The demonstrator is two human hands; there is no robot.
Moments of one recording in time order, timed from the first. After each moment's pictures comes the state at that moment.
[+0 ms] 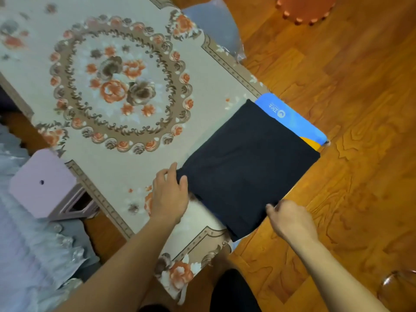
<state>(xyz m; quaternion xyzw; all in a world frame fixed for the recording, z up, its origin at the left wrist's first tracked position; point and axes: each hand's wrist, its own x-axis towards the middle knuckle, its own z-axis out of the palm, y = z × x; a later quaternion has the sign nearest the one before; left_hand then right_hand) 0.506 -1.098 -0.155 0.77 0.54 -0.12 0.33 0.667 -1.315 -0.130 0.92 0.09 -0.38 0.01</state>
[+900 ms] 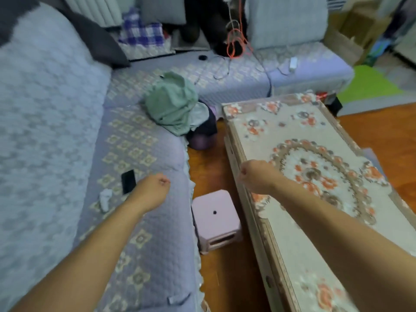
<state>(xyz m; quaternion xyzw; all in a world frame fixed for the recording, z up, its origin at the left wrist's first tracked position) -0.076 -0.716 0.140 0.62 0.69 0.08 0.37 0.215 -0.751 0.172 0.72 0.64 -0.25 0.02</state>
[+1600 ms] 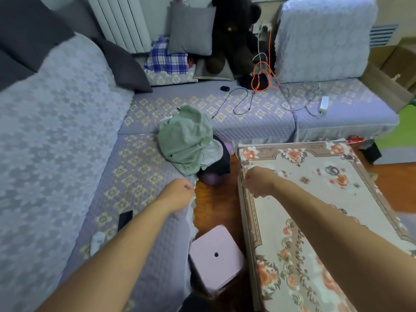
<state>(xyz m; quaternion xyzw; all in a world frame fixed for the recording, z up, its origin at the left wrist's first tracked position) 0.039 -0.477 0.157 0.60 0.71 0.08 0.37 0.290 -0.467 0.188 0.70 0.65 -0.29 0.06</state>
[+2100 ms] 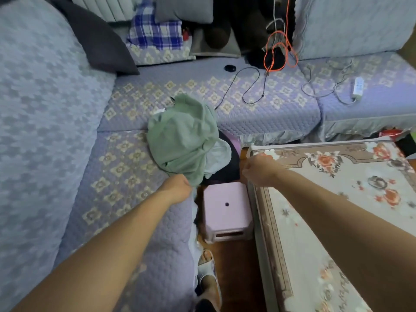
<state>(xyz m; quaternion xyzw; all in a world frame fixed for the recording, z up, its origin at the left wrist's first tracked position) 0.001 -0.214 0.007 0.61 0.71 -0.03 0.36 0.260 -0.219 0.080 0.69 0.66 -0.29 0.07</state>
